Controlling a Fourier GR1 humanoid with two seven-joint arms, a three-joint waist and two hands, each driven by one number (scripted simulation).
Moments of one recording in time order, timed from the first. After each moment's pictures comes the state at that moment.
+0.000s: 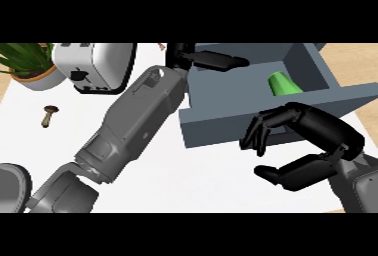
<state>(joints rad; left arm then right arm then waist) -1.26 0.00 -0.27 -0.41 0.60 0.30 -0.47 -0.37 -0.34 0.14 -1.76 -0.22 0.63 0.18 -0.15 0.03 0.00</state>
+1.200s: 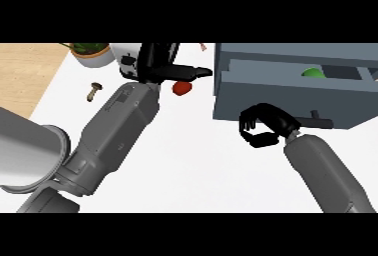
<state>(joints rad) -1.05 0.08 -0.22 -0.54 0.67 0.17 -0.55 -0.55 -0.30 0.30 -0.90 0.52 0.28 -0.25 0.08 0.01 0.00</state>
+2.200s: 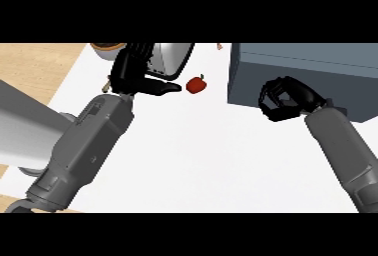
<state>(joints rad) -0.88 0.19 -0.24 -0.70 0.68 0.02 -0.49 -0.76 -0.35 0.07 -0.58 0.37 0.32 -0.43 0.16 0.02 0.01</state>
